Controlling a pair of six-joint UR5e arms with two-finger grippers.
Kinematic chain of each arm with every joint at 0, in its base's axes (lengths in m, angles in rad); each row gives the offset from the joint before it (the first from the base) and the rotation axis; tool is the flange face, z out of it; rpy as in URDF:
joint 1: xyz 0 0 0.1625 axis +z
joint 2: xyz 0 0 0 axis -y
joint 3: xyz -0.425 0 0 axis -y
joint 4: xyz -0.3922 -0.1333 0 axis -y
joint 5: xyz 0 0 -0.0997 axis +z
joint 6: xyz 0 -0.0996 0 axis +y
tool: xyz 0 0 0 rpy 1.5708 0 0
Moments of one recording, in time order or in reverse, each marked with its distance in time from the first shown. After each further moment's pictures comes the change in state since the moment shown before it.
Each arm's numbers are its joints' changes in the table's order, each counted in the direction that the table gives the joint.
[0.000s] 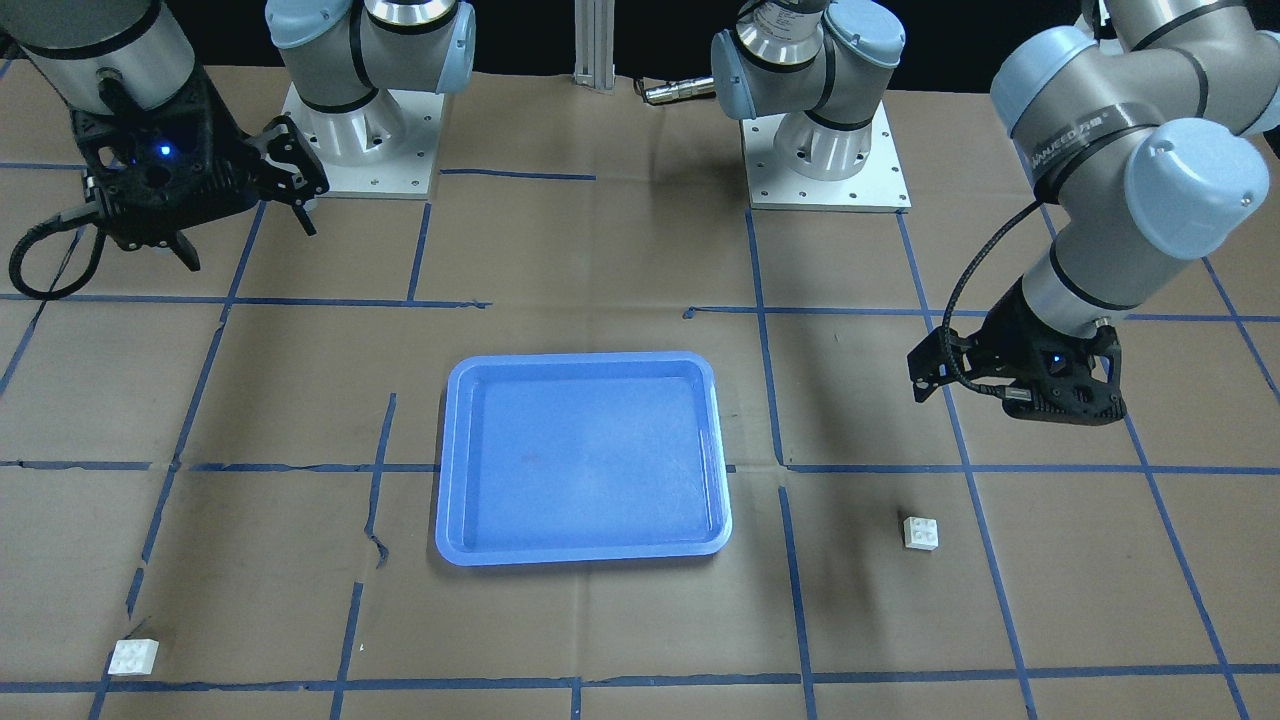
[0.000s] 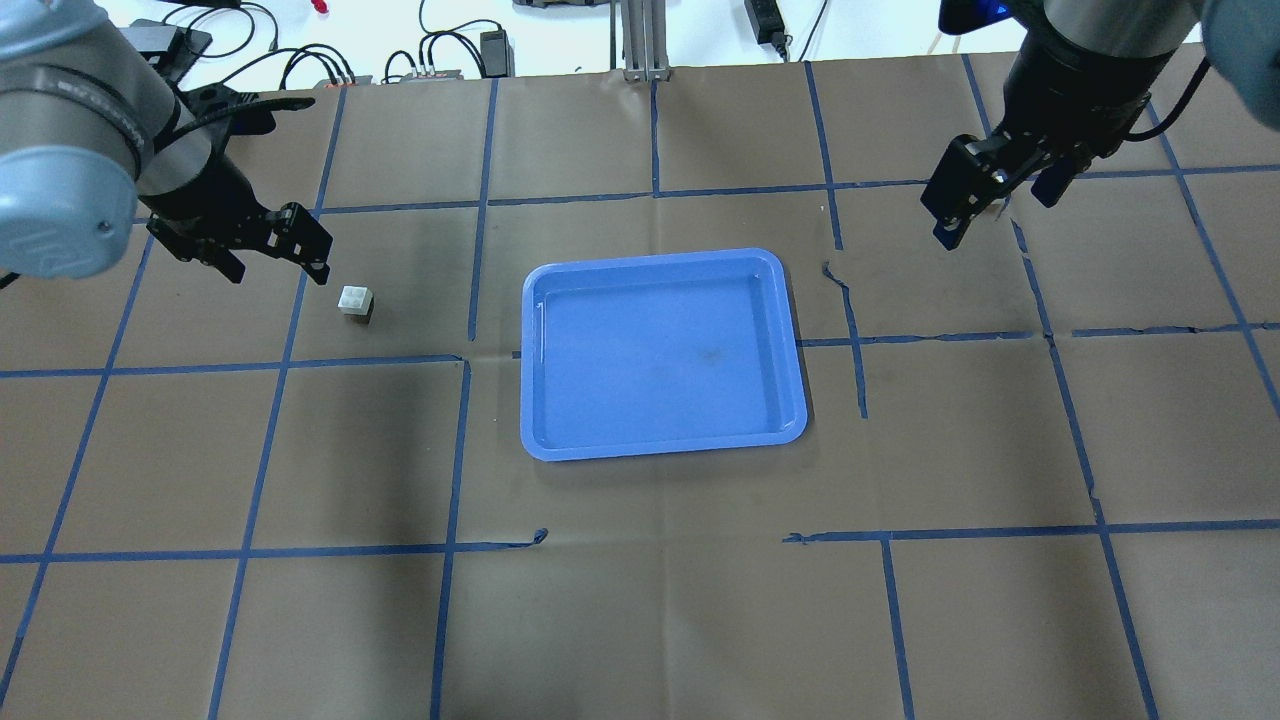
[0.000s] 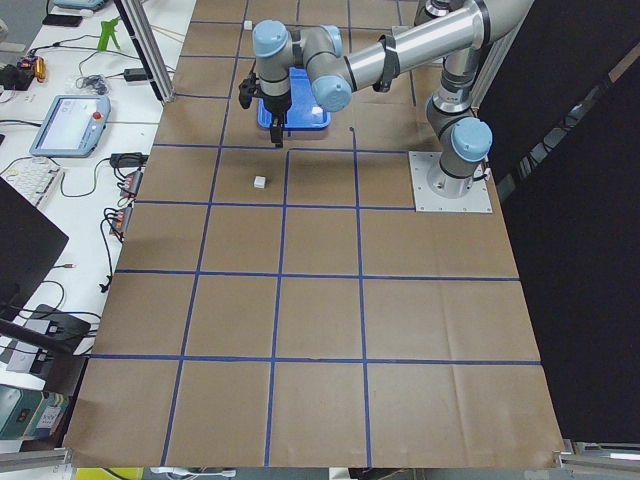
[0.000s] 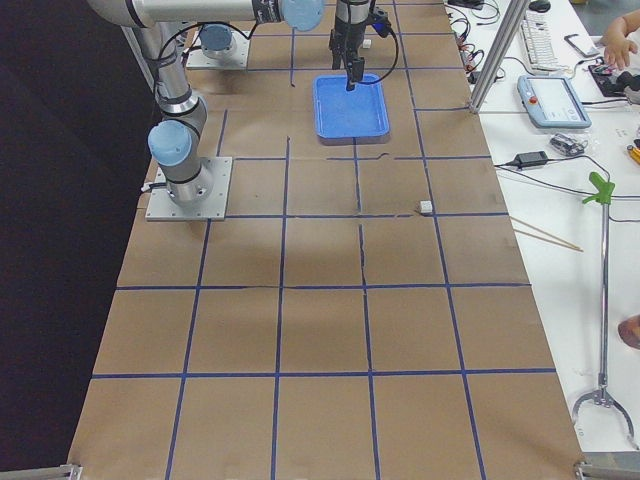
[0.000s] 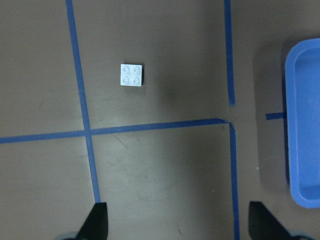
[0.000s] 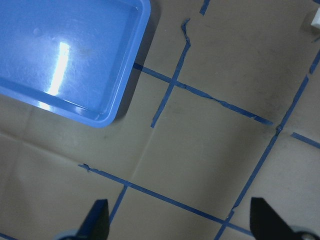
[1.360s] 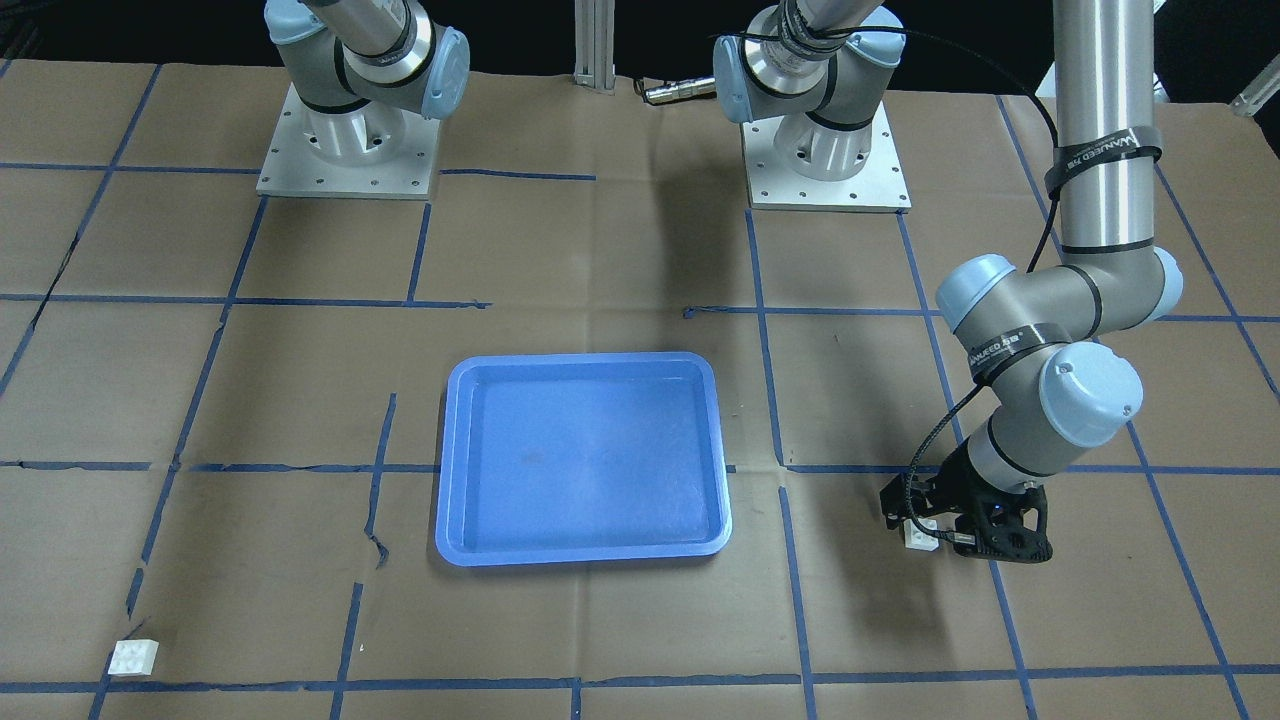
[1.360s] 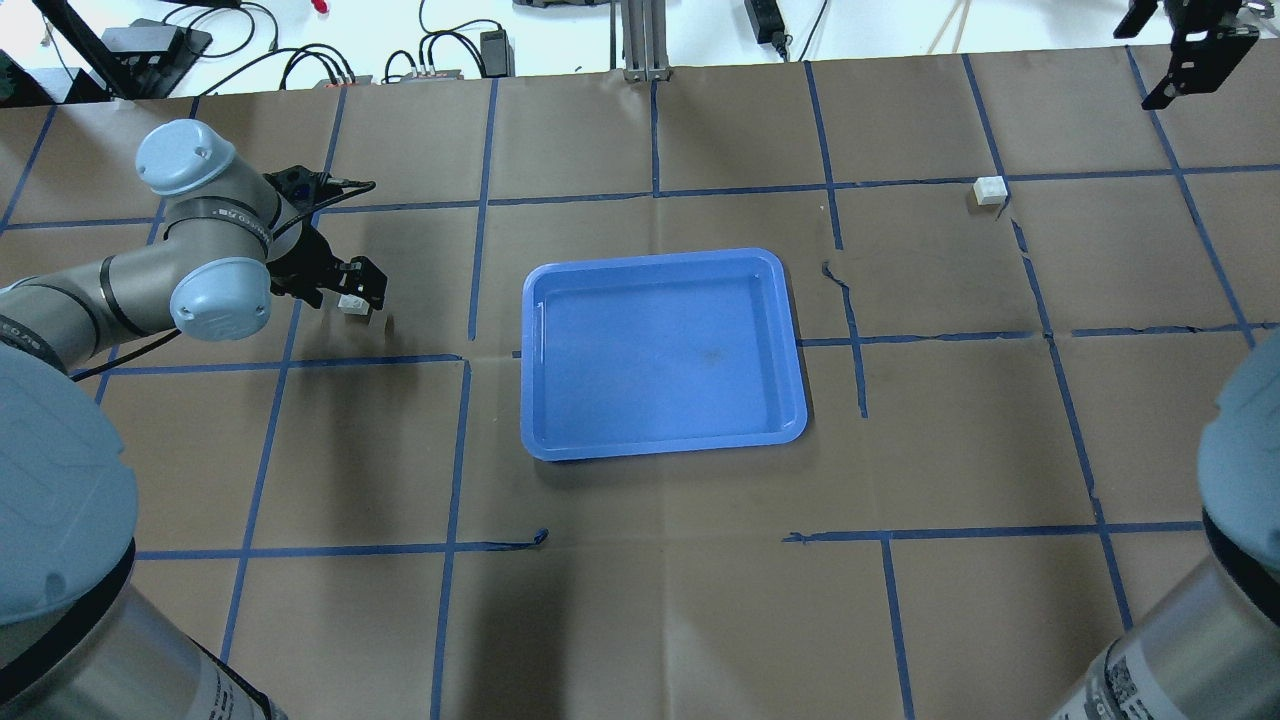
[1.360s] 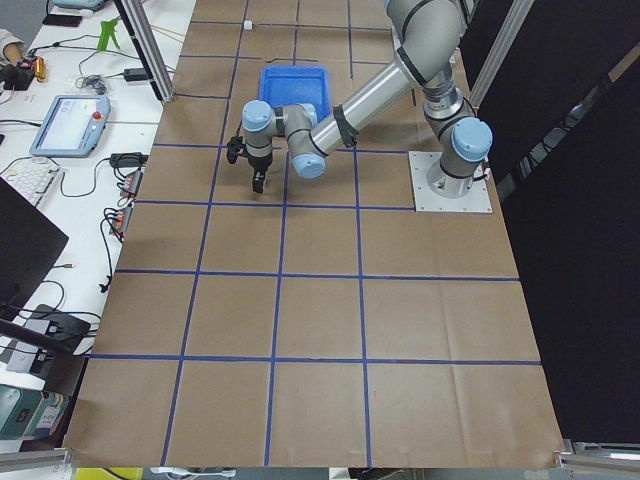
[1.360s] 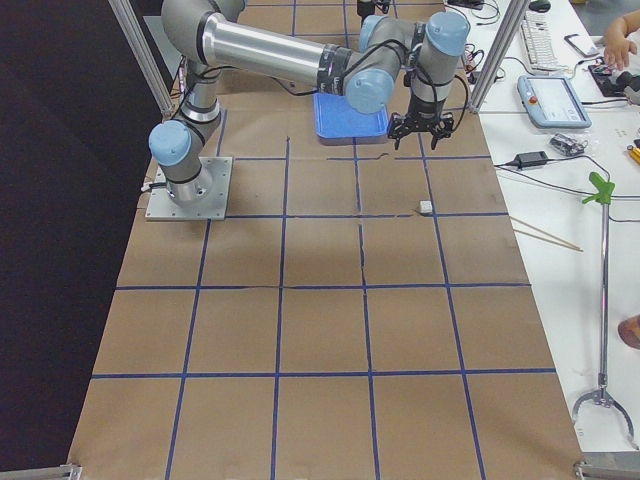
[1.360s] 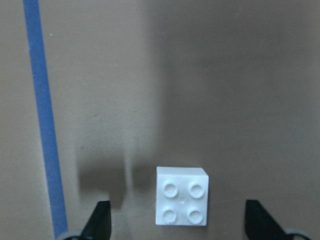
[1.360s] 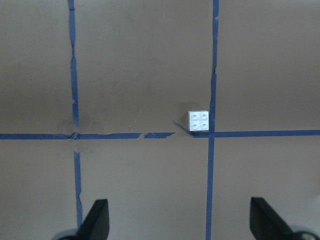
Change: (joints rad) left arm 0.015 -0.310 -0.038 0.406 0.052 -0.033; right arm -0.260 0.495 -0.445 -0.136 -0.054 1.339
